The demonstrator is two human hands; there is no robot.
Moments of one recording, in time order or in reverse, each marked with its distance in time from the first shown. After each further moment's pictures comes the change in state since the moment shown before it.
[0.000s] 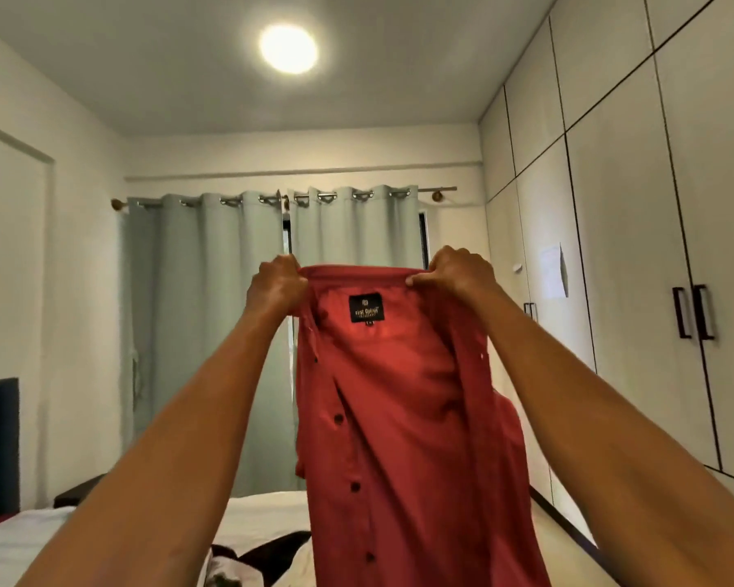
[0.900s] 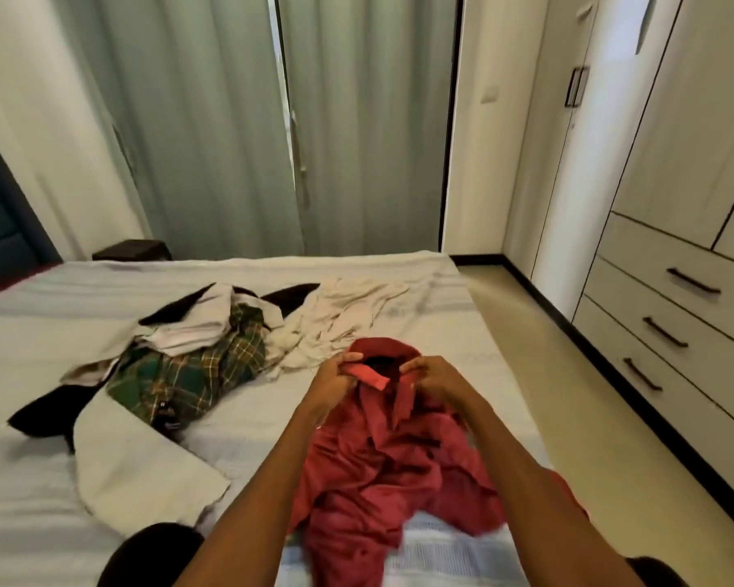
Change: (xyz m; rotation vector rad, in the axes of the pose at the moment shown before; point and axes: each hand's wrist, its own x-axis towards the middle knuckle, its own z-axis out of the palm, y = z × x) left_hand -0.398 -0.224 0.275 -0.770 -0.759 -0.536; right_hand -0.386 0.128 0.347 0.539 -0.871 0.320
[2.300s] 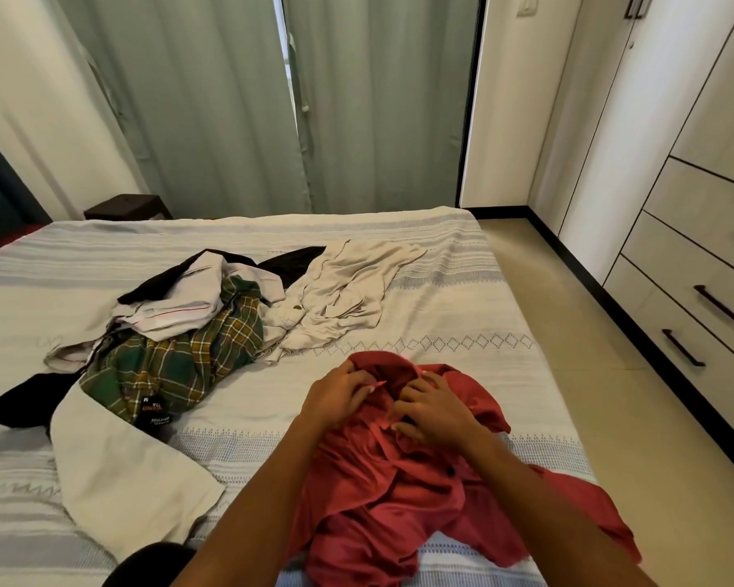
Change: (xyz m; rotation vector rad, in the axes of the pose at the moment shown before) left_hand 0.071 -0.092 -0.010 1.009 -0.075 0.287; right_hand 0.064 0.083 0.080 -0.818 0.089 -0.734
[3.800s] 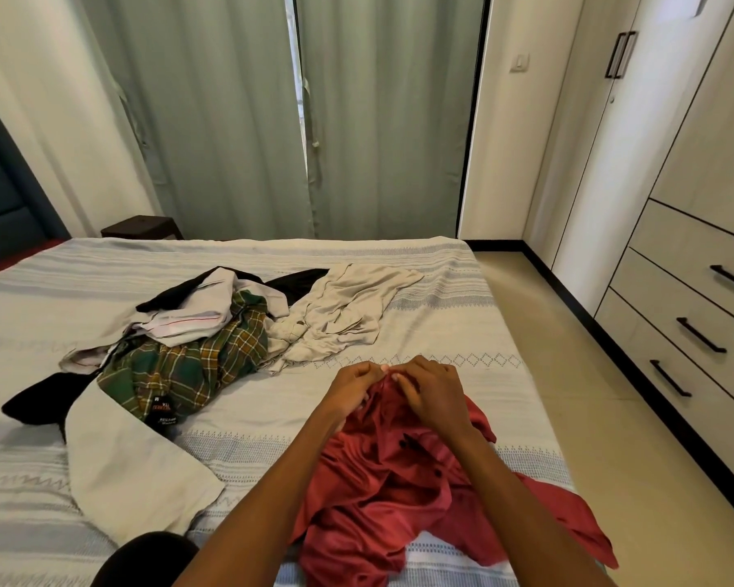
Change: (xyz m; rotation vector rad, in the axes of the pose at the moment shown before) left_hand -0.019 0.079 -0.048 -1.035 0.030 -0.358; right_hand 0.009 -0.025 -0.066 0.253 0.416 0.389
